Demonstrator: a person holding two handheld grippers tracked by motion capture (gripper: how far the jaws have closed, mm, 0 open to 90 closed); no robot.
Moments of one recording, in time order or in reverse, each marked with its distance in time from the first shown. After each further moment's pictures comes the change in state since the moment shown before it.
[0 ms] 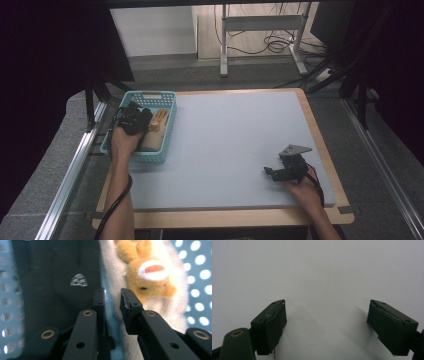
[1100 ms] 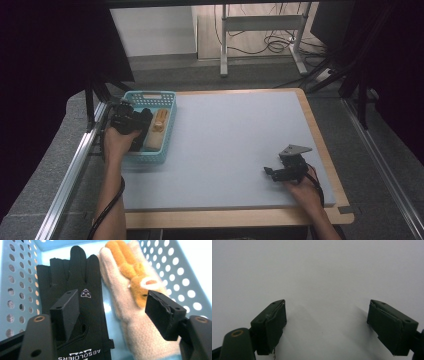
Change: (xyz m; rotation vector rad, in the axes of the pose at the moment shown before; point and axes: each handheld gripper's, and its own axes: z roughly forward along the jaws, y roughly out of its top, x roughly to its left) left arm 0.006 -0.012 -0.037 -0.176 -0.005 -0.001; right arm 0.000 0.000 0.000 0.000 0.000 0.000
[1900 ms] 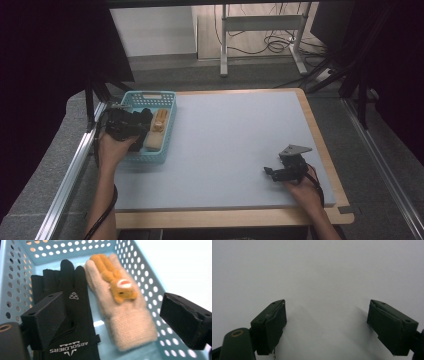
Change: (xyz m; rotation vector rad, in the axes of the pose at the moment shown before) left arm -0.011 -0.020 -0.029 -0.141 -0.084 0.032; right arm 0.000 0.000 0.000 0.000 0.000 0.000
